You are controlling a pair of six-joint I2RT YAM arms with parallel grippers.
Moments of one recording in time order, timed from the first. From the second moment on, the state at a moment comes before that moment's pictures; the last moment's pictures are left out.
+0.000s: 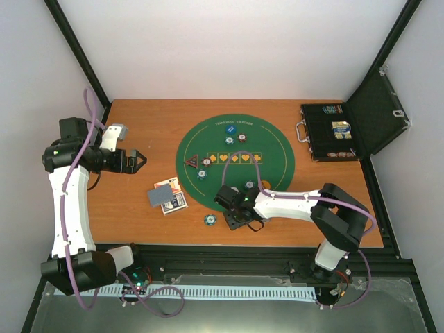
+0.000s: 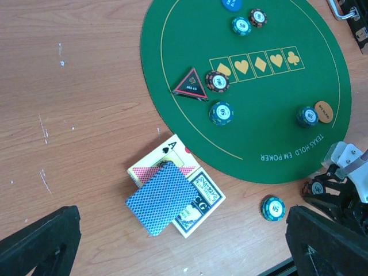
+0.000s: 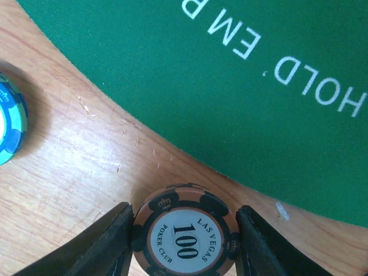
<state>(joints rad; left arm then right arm) 0.27 1.17 1.38 -1.28 0.55 0.32 1.06 1.67 0.94 -0.59 0.12 0.54</state>
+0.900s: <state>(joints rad) 0.28 1.17 1.40 -1.28 0.55 0.32 1.00 1.60 1.05 -0.71 0.15 0.49</state>
